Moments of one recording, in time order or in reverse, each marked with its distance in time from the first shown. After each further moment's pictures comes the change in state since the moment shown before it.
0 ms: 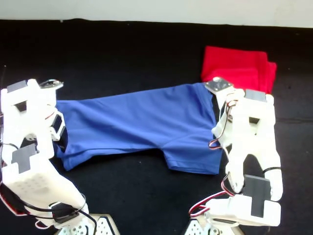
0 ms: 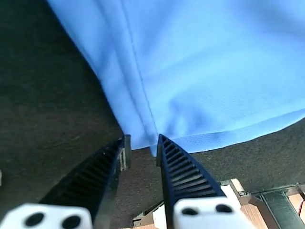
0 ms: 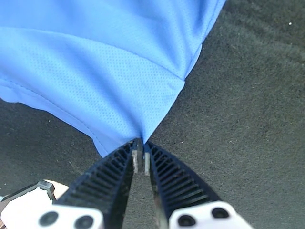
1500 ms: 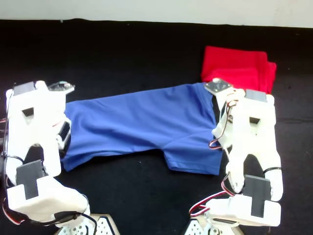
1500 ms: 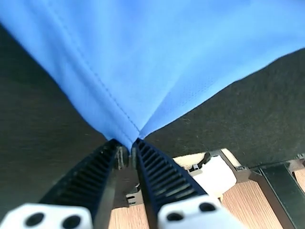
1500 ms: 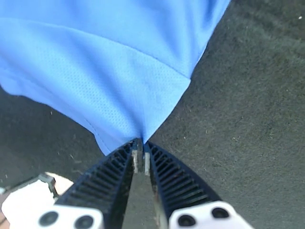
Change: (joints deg) left arm 4.8 -14.7 12.7 9.1 0.0; right arm 0.9 0.0 0.0 1.7 2.6
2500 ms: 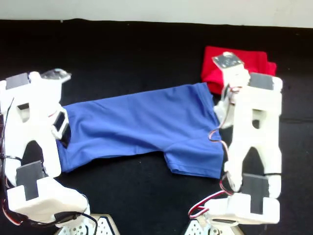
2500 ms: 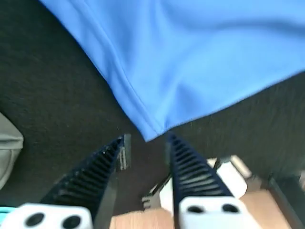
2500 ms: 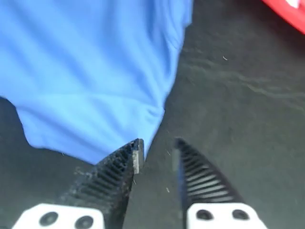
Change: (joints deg) left arm 0.5 -0.1 -12.7 -0.3 2.3; right arm -5.1 2.6 -18.0 4.9 -14.3
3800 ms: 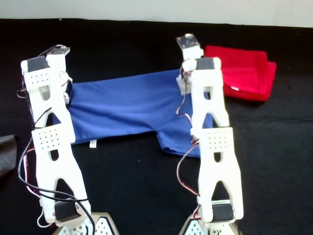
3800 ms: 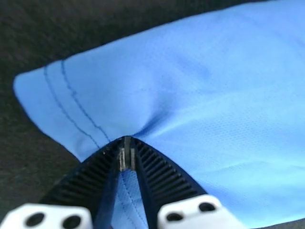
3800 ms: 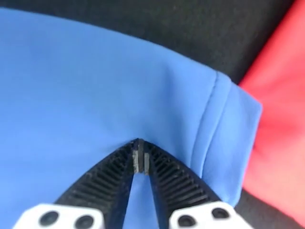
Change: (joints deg) left arm 2.2 69.9 -88.9 6.2 8.3; right arm -11.3 72.5 -85.0 0.9 -12.7
